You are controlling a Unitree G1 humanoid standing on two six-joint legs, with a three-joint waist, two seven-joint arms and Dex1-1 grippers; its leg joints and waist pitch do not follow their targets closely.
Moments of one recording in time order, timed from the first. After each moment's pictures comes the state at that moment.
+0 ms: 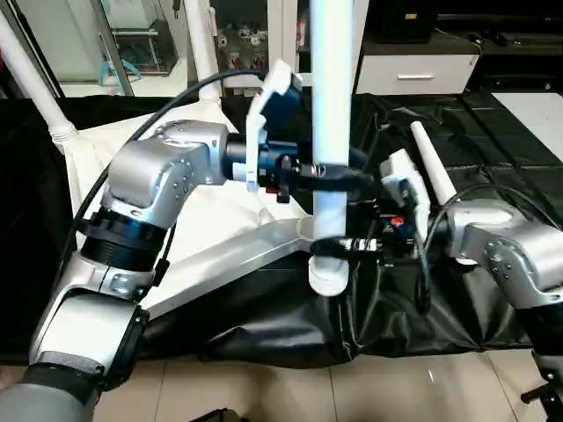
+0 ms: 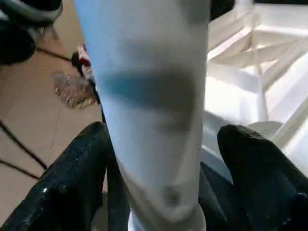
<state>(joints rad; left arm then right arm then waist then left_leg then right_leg) -0.95 0.35 -0.20 0.22 -0.53 0.69 -1.24 -0.58 -0.58 0.21 0.02 0.56 0.69 1.13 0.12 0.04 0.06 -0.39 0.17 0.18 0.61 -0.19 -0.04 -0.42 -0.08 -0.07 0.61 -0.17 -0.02</state>
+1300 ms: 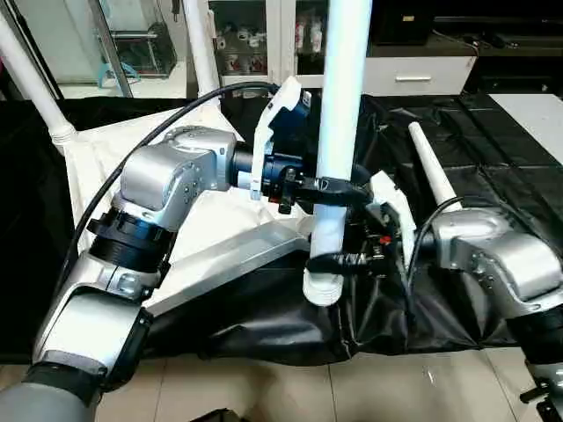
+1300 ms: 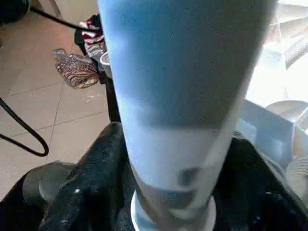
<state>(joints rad) -0.96 0.34 -0.22 0.26 -0.51 0.67 -1.28 -0.54 -0.56 0.27 0.02 0.46 0.64 1.16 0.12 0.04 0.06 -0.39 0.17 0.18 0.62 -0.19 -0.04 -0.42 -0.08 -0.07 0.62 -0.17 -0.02</state>
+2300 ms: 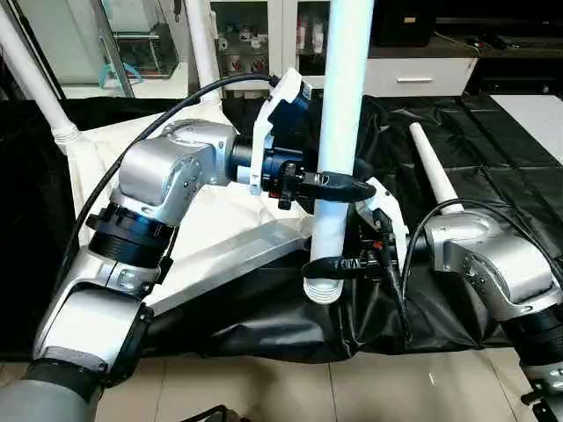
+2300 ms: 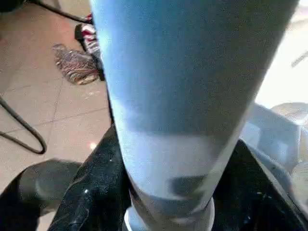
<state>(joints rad) -0.98 0.32 -0.18 0.29 -0.52 0.69 -1.27 -0.54 -0.52 0.26 0.03 0.43 0.61 1.11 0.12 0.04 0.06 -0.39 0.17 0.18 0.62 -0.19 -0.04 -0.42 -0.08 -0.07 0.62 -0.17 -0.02</state>
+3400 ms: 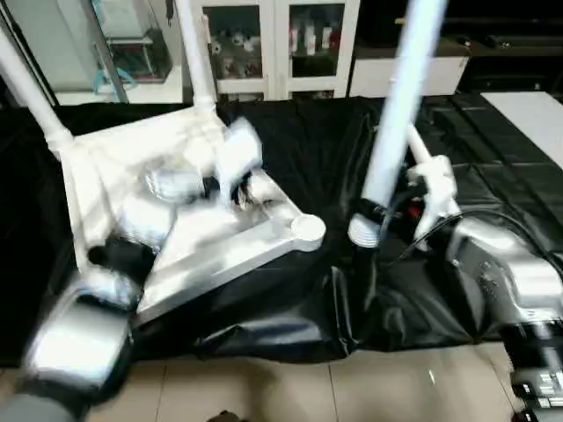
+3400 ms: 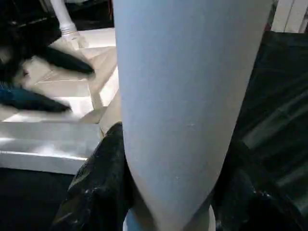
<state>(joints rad) -0.82 0.35 -0.28 0.71 -0.06 0.19 -0.86 -0.42 -0.40 -0.04 0.16 0.39 0.49 0.68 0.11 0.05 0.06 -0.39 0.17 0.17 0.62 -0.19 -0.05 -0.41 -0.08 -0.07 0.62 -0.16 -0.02</state>
